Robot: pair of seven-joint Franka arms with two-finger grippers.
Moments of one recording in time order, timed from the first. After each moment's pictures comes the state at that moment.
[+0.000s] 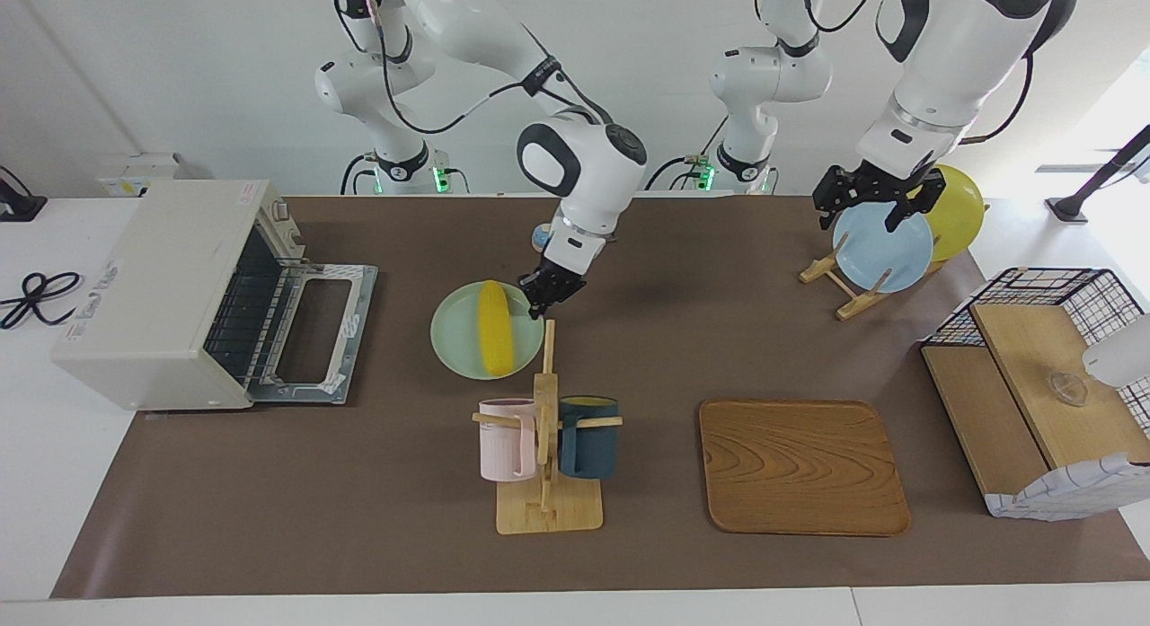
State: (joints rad) left arm -0.09 -0.08 -0.06 -1.73 0.02 1.61 0.00; right arm 0.62 0.28 0.03 -1.78 -0.46 1.92 0.40
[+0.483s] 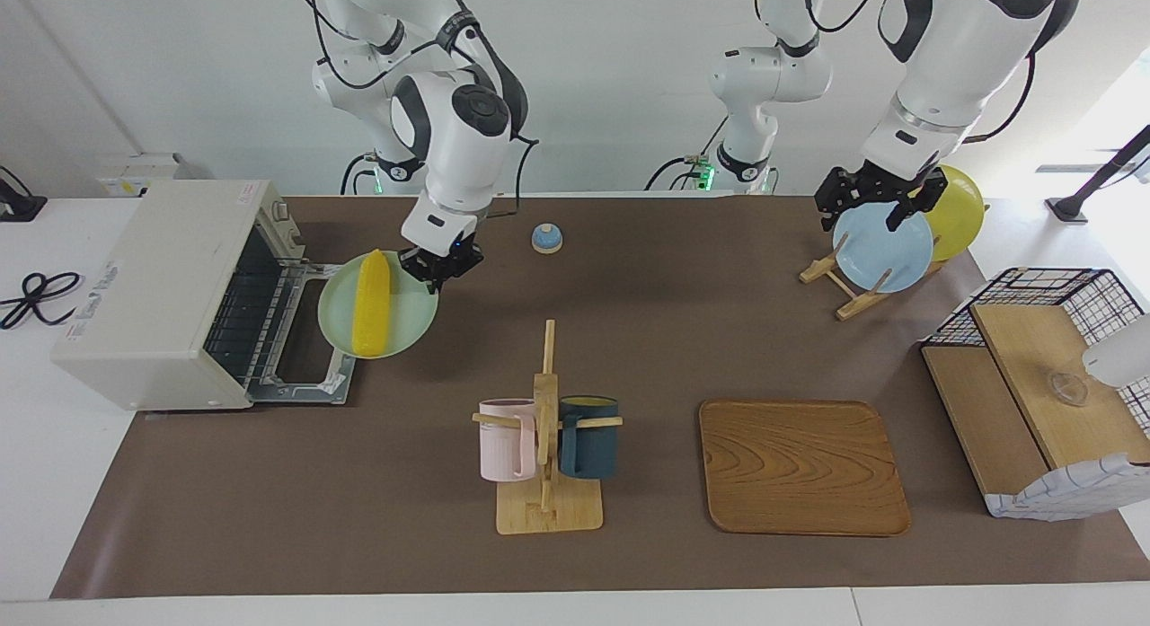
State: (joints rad) left arm -0.09 -0.08 -0.07 -1.73 0.02 1.61 -0.03; right arm 0.38 -0.01 0.03 -2.03 -0.34 1.88 0.18
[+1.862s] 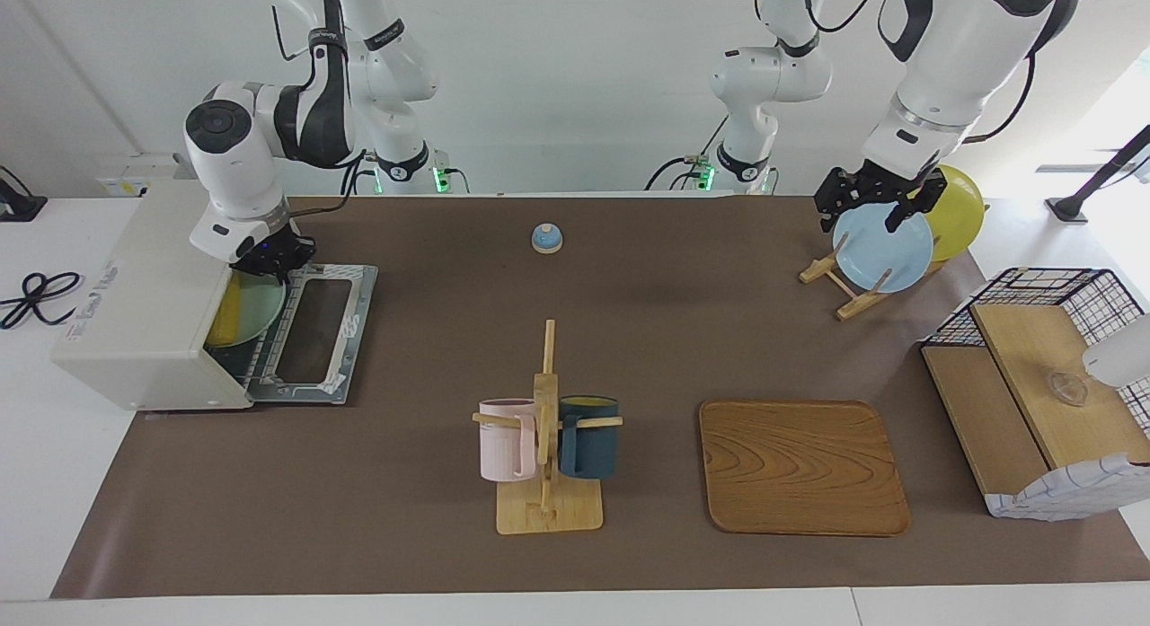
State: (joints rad) left arm -0.09 -0.08 -0.07 -1.73 0.01 1.62 -0.04; right arm -0.15 -0.15 0.02 -2.29 -0.24 2.06 -0.36
